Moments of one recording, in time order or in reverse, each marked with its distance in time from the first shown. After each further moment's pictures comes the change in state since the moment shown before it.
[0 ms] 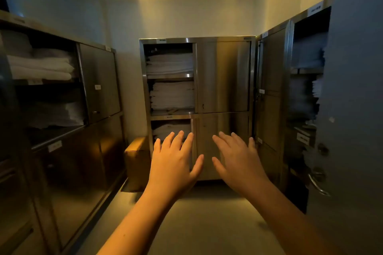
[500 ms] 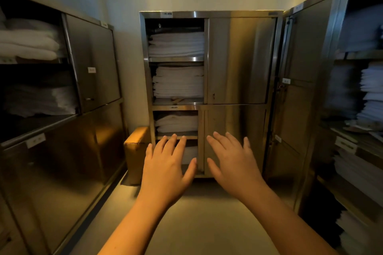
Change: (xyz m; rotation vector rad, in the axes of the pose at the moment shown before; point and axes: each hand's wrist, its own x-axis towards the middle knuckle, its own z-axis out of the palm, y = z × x) left_hand 0.128 -0.095 0.145 -0.049 0.046 -0.069; right_hand 0.169 0.007 0.143 0.012 -0.020 -0.108
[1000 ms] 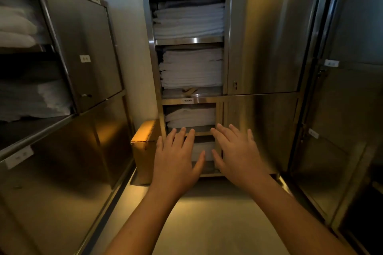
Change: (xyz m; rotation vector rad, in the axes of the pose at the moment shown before) left_hand 0.177 -0.171 0.135 -0.021 -0.064 0.025; right_hand 0.229 -0.039 0.155 0.044 -0.022 0.026
